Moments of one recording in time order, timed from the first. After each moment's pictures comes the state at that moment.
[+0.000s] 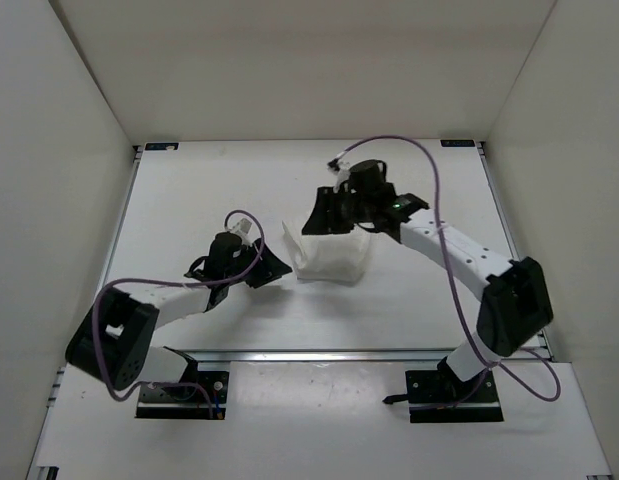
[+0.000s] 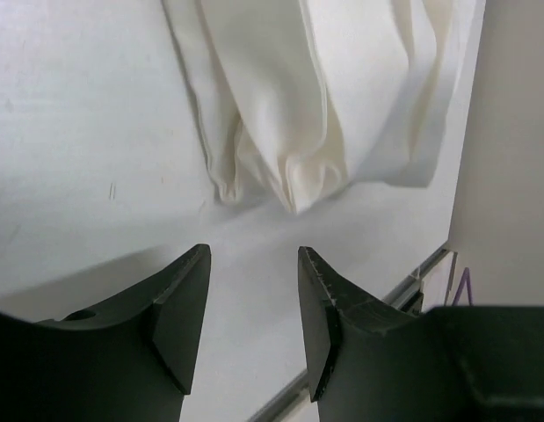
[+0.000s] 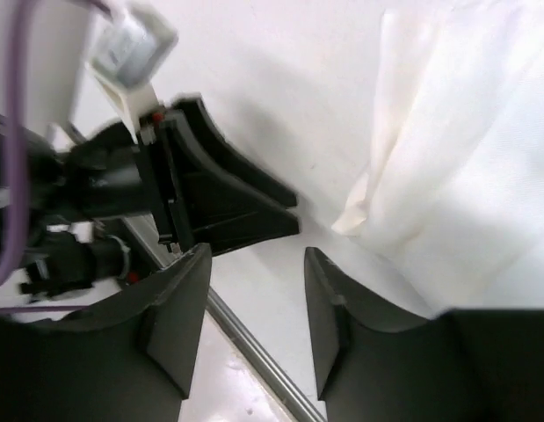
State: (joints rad) left arm -0.46 1.42 0.49 0.32 0.32 -0.90; right arm 0.64 1.63 1.33 -0.40 -0.41 0.48
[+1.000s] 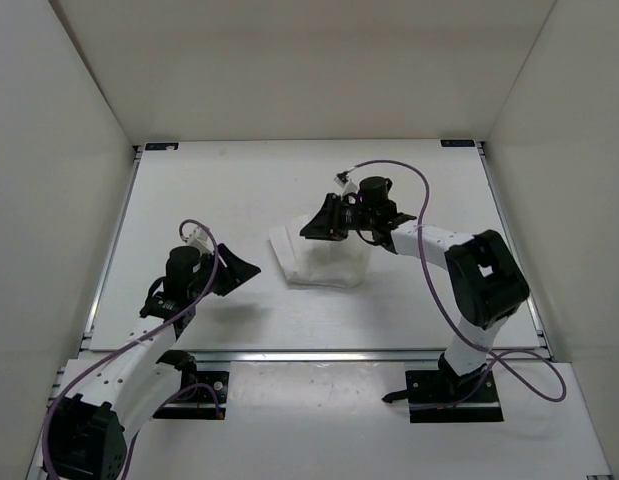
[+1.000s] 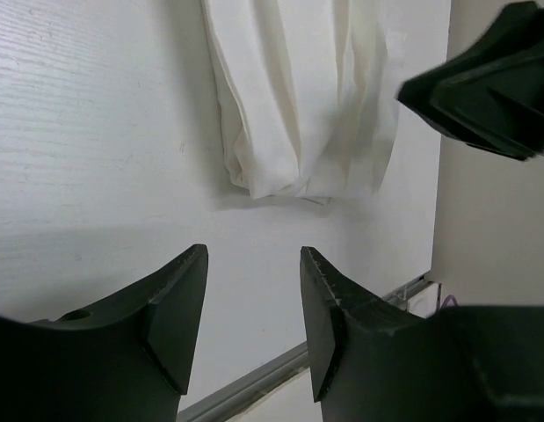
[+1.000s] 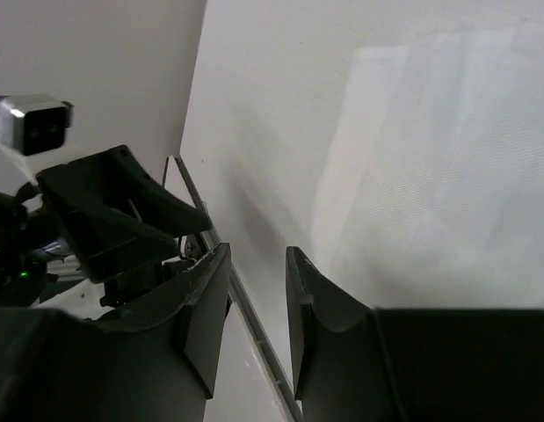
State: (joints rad) left arm -0.26 0.81 0.37 -0.07 0.33 -0.85; right arm 0.48 1.74 1.04 0.26 -0.74 0.80
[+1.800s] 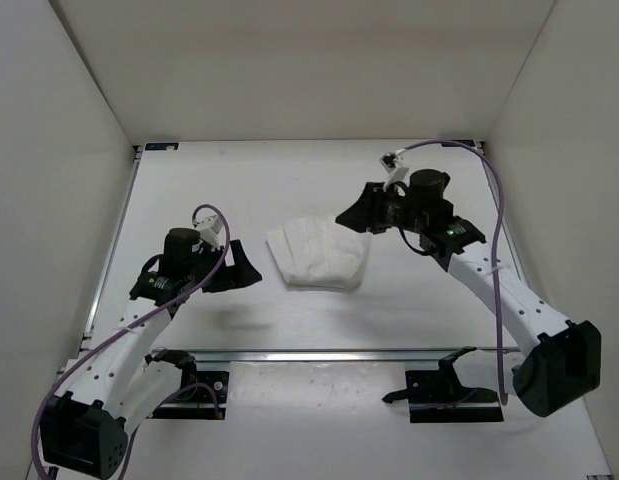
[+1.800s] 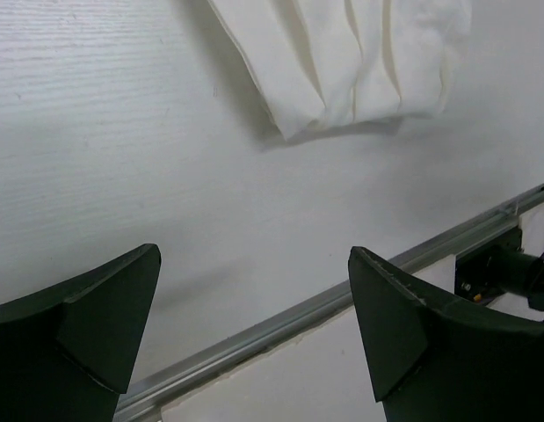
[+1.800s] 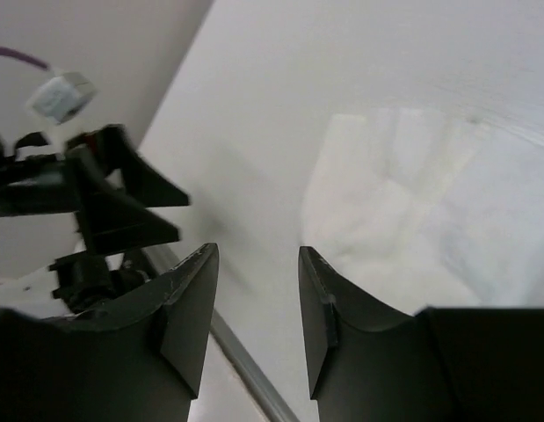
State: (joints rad) left arm -0.25 0.89 0.65 -0.51 0.37 -0.46; right arm 0.45 1.28 1.06 -0.14 -0.52 0.52
